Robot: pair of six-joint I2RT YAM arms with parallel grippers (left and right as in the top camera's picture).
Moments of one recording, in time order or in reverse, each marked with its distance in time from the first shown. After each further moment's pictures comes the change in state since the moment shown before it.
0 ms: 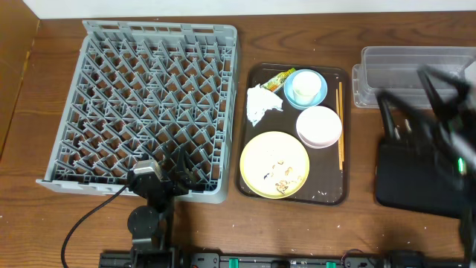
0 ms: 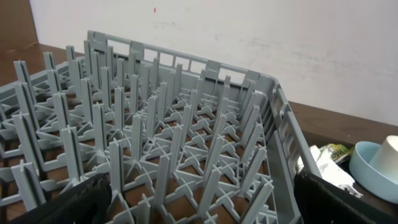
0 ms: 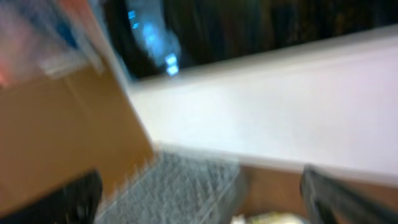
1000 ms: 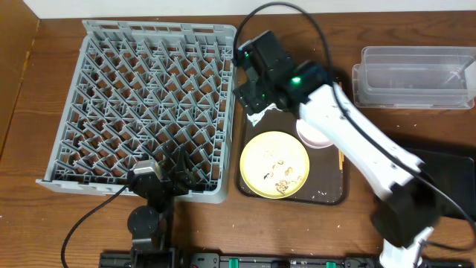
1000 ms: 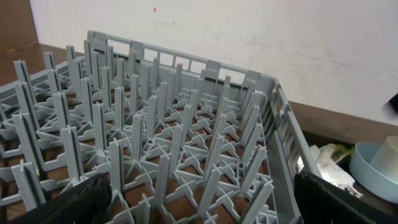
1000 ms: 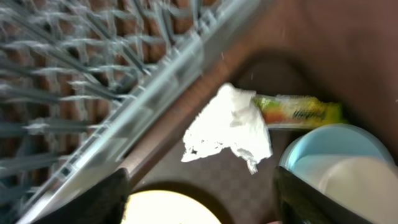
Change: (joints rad) left arm 0.000 0.000 0.000 0.000 0.000 0.000; right arm 0.687 1.144 0.670 -0.554 0.674 -0.387
